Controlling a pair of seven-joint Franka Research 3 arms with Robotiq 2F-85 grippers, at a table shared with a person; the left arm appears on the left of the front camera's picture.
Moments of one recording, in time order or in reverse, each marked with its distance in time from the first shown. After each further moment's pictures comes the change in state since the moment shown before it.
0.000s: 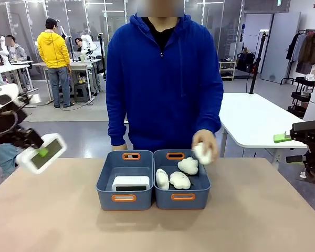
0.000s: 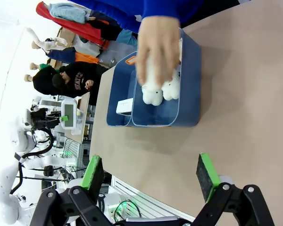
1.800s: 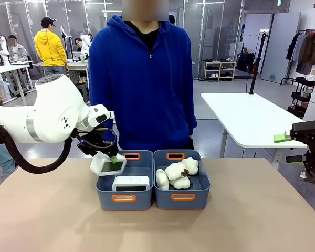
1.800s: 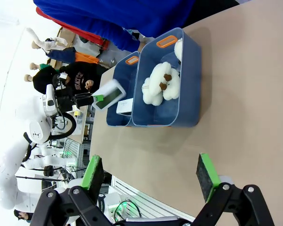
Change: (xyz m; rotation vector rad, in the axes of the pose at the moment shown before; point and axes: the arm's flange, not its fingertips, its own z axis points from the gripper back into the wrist) left arm 0.102 -0.097 -0.168 0.115 0.003 0.157; right arm 0.000 0.000 0.000 0.000 0.000 0.000
